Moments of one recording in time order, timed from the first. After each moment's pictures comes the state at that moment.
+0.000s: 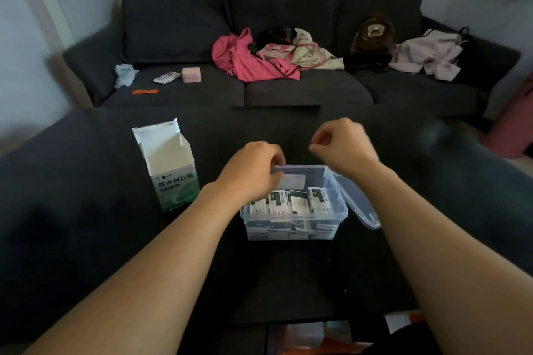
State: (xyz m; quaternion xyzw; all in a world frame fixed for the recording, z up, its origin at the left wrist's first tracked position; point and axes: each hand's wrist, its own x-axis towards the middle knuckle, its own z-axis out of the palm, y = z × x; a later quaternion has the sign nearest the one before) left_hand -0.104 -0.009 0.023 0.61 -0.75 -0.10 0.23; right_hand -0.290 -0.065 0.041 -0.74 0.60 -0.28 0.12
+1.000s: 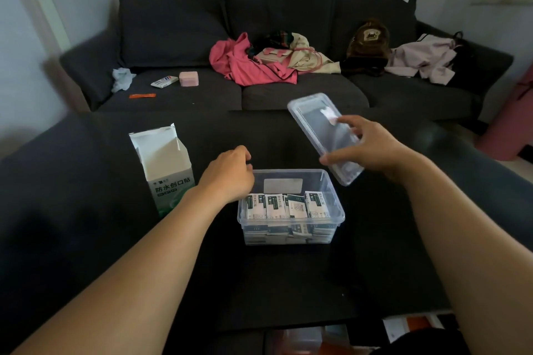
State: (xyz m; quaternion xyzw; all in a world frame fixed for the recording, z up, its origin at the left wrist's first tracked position) left_hand -0.080 -0.022 0.013 0.73 -0.65 -0.12 0.20; right_hand -0.342 -0.069 0.062 -0.68 0.60 -0.27 0.32
